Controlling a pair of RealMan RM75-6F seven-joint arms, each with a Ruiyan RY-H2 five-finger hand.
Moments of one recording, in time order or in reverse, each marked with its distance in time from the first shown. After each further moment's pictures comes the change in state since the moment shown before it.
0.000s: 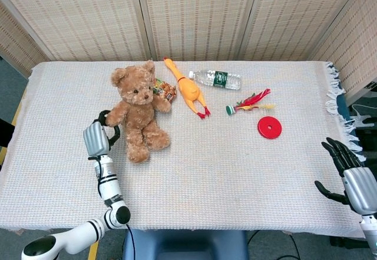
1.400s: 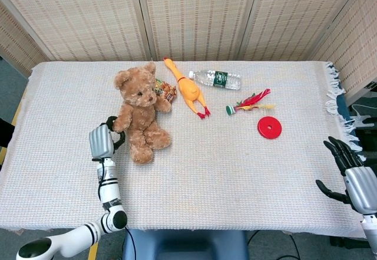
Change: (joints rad) left arm 0.038 0.039 0.052 -0.074 0.015 -0.064 0.064; right arm -0.001 0.001 0.006 -0.002 0.012 0.004 0.004
